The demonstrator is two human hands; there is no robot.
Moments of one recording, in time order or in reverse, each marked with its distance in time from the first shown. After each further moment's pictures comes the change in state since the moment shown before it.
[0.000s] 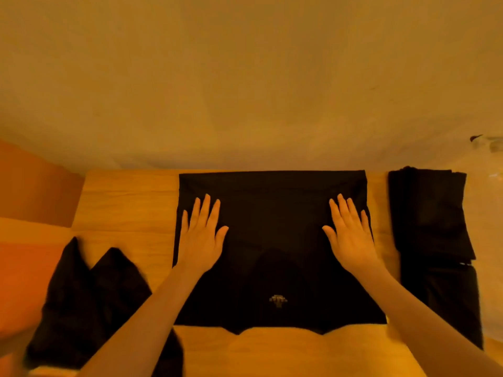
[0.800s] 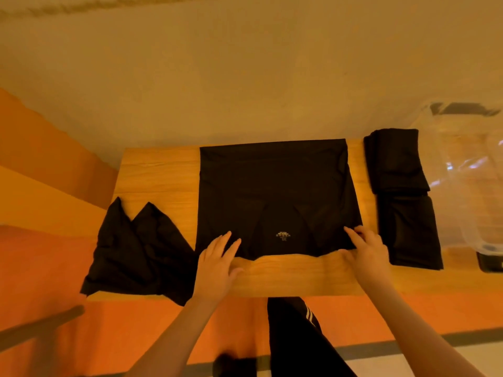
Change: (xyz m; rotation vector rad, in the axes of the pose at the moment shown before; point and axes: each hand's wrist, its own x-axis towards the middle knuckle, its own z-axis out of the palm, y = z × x) left_hand -0.179 -0.023 0.039 -0.094 0.104 0.305; right_hand -0.170 0.025 0.053 0.217 0.265 0.102
